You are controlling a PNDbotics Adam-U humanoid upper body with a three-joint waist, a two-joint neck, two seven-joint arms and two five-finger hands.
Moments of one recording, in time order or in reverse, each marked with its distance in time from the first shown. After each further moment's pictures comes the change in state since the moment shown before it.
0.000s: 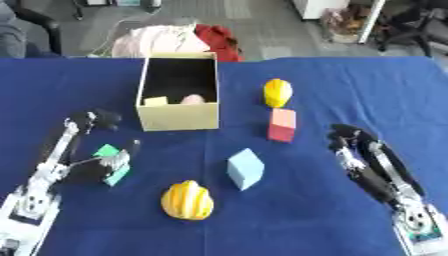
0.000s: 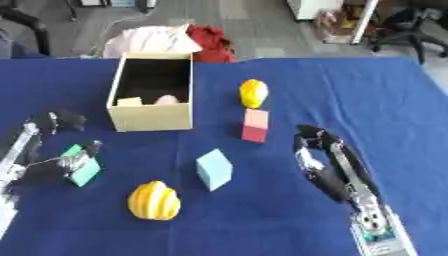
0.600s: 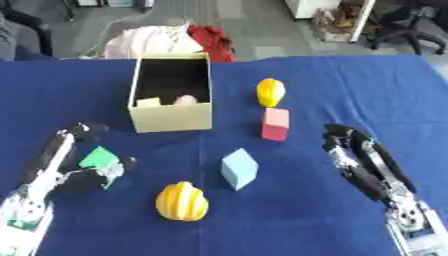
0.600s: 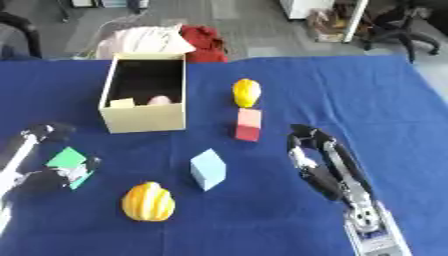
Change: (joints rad) left arm -0.005 -0.001 0.013 0.076 -0.144 0.113 0.003; right arm 0.000 0.000 0.000 0.002 0.000 0.000 0.000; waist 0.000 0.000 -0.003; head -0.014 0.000
